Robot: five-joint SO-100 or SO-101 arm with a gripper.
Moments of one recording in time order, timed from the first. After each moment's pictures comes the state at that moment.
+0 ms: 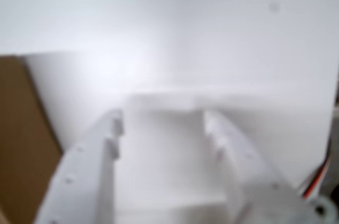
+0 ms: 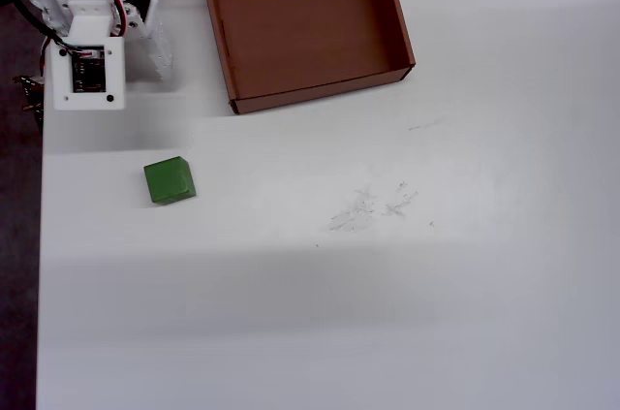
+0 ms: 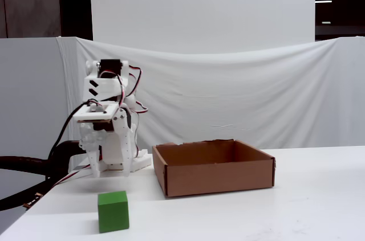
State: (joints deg) arm -4.4 182.0 170.6 70.6 -51.9
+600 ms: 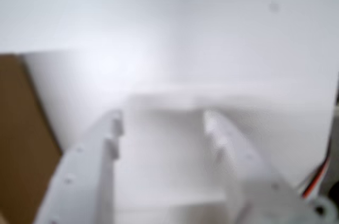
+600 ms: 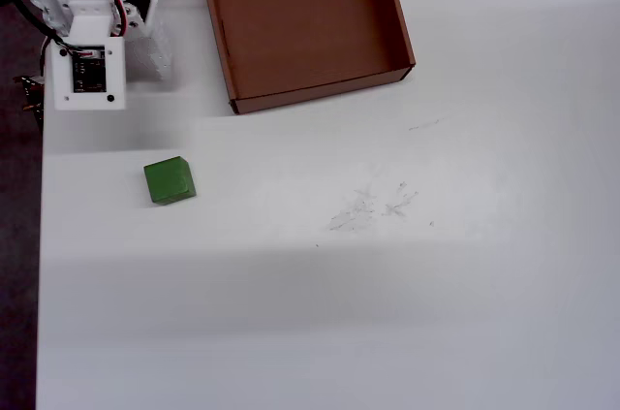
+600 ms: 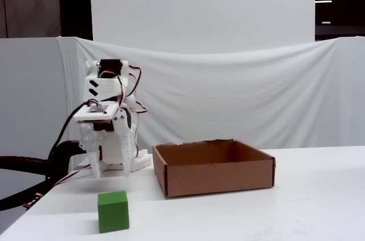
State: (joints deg) arm -4.6 180.0 170.6 68.0 -51.9
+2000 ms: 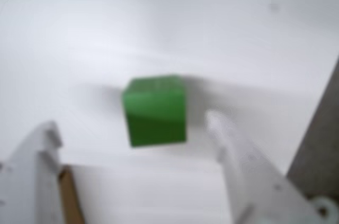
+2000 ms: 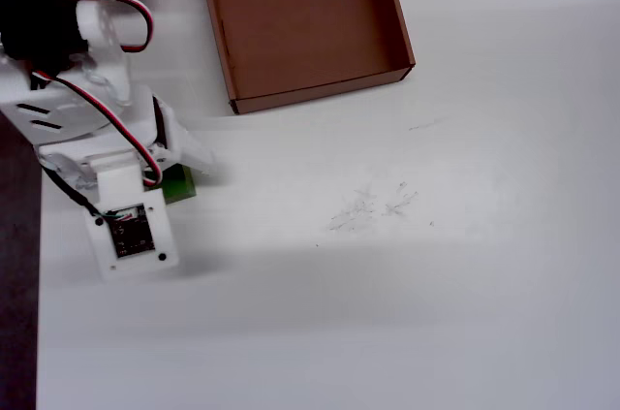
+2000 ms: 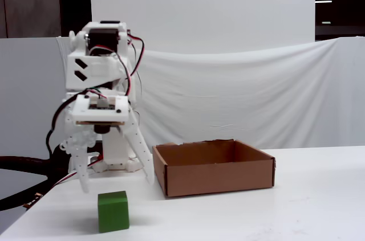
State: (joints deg) arm -6.5 105.6 123.9 37.1 -63.2
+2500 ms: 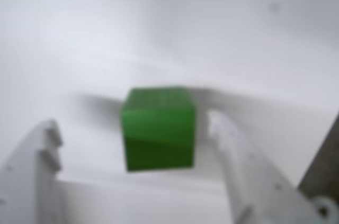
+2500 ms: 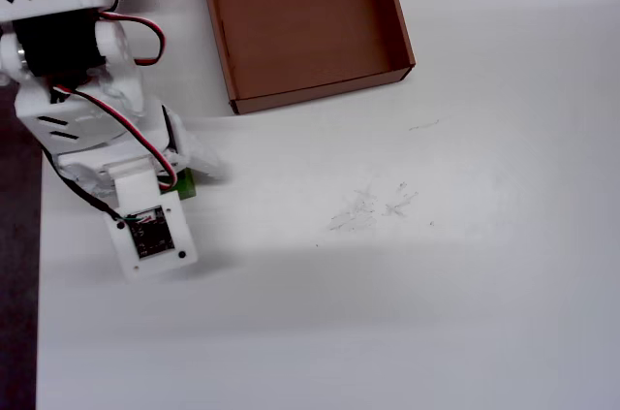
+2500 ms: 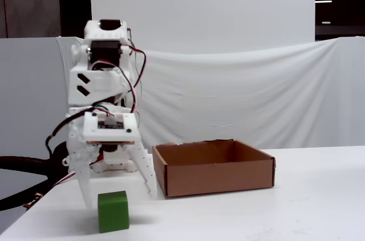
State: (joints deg) arm -7.0 102.3 128.8 29.4 -66.4
